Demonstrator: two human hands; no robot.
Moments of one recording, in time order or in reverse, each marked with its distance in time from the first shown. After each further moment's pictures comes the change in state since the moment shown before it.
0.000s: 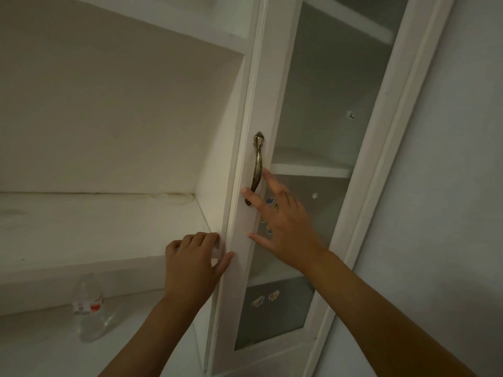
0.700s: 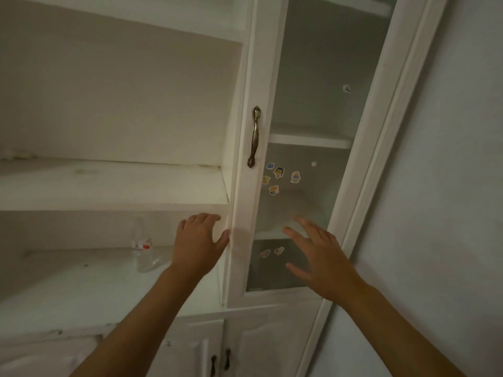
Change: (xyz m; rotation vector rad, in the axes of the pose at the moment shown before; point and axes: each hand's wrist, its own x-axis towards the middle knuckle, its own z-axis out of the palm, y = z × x) left_hand -0.079 0.046 -0.068 0.053 -0.129 -0.165; right_hand -0.176 -0.002 -0.041 0.282 -0.289 0.112
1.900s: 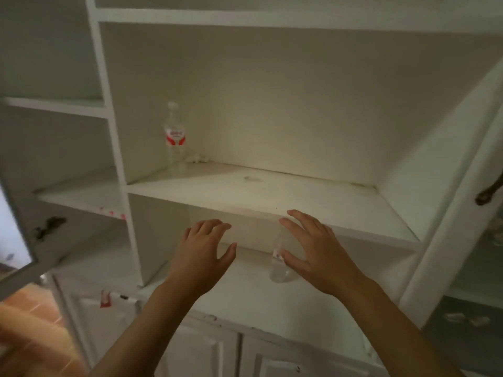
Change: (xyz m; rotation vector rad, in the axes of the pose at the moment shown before) left_hand -0.064 -0.282 -0.188 0.219 0.011 -0.213; right_hand 0.207 -0.305 0.088 0.348 -0.023 -0.362
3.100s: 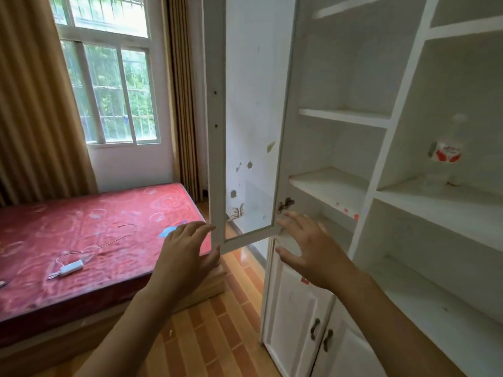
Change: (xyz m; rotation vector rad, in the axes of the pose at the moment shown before) left_hand -0.308 -0.262 -0.291 0.414 0.270 -0.617; right_hand 0.110 -0.436 0.133 0.328 -0.217 -0.620
